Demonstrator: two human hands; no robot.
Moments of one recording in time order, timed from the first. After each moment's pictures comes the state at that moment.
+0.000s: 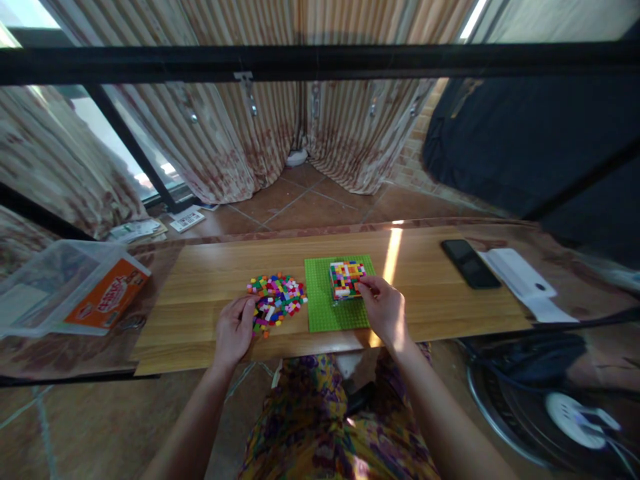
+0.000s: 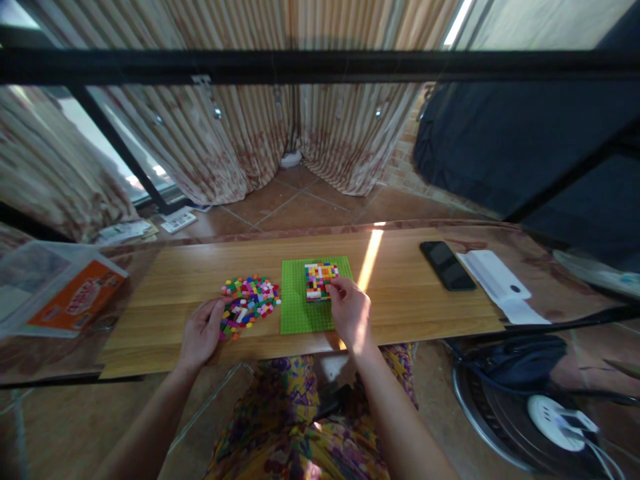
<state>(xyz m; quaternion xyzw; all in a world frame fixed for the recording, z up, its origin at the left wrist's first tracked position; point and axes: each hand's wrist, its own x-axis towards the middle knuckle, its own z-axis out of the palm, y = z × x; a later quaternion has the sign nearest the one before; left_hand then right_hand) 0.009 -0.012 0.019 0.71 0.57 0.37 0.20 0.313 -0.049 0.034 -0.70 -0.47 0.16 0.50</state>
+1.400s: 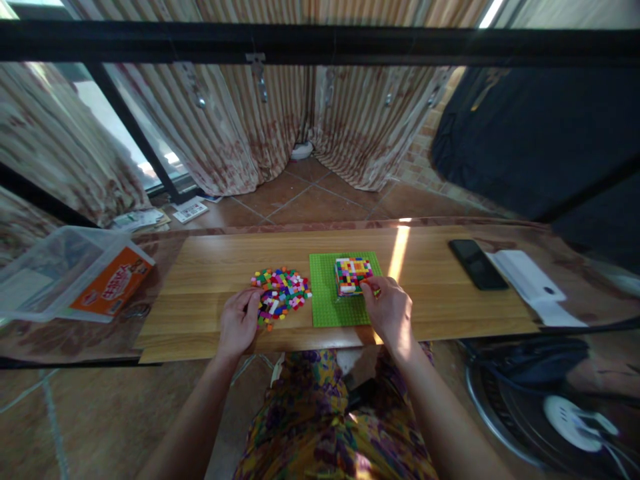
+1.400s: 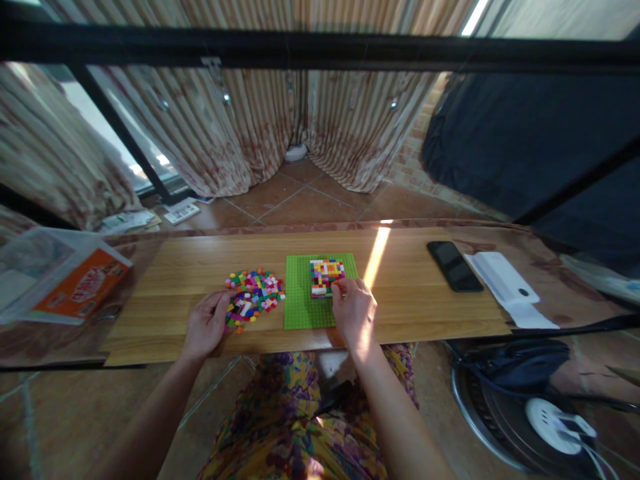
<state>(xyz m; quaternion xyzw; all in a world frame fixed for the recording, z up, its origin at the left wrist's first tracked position) 0.012 -0.013 0.020 0.70 0.58 0.37 0.21 0.307 -0.057 0.049 -0.77 -0.55 0.01 0.32</state>
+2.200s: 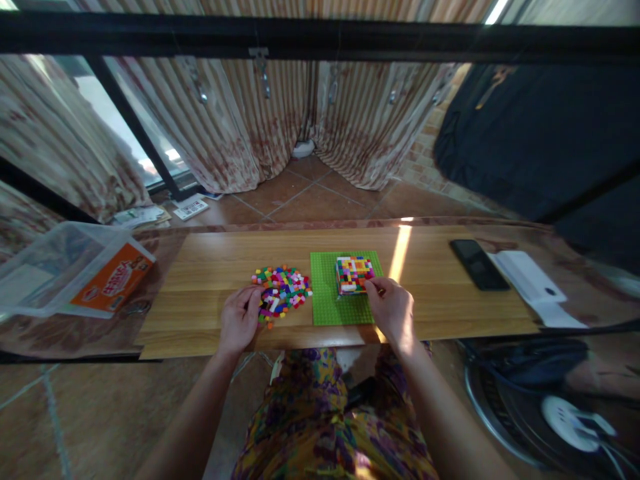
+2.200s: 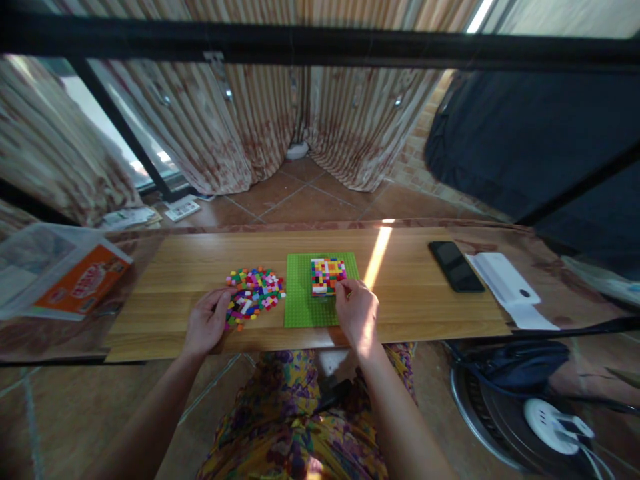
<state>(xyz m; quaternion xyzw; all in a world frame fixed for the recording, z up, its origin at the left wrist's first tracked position) 0.011 -0.011 0.017 0.70 0.57 0.37 0.21 0.311 -0.057 0.048 -0.77 -0.52 0.06 0.35</state>
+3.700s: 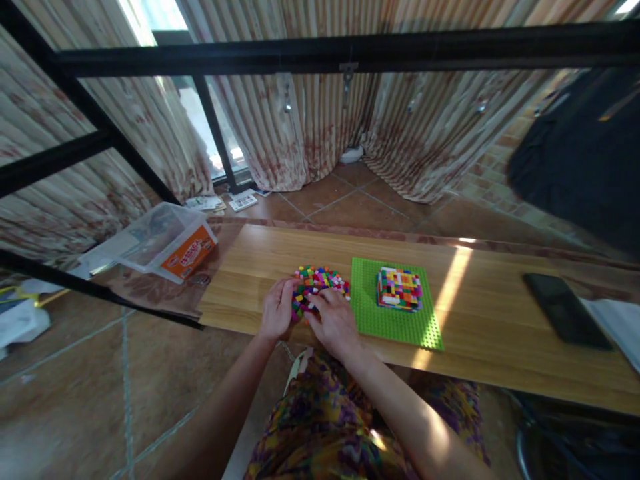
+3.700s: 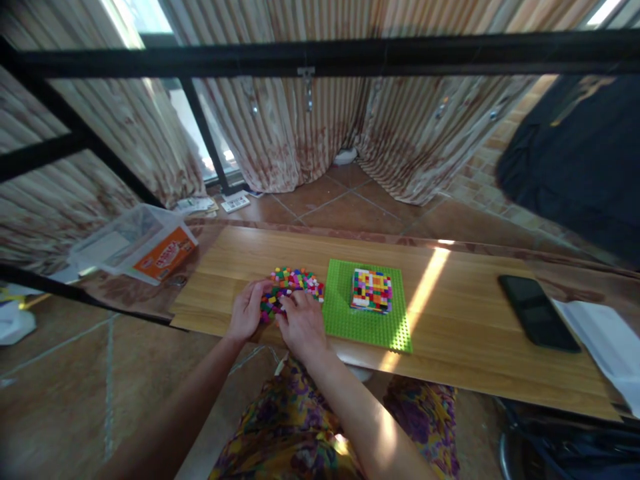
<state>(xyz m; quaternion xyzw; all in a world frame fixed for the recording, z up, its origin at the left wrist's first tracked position) 0.009 -0.019 0.013 0.63 0.57 0.46 0.26 0.169 -0.041 0.025 -0.52 -0.80 0.14 0.26</state>
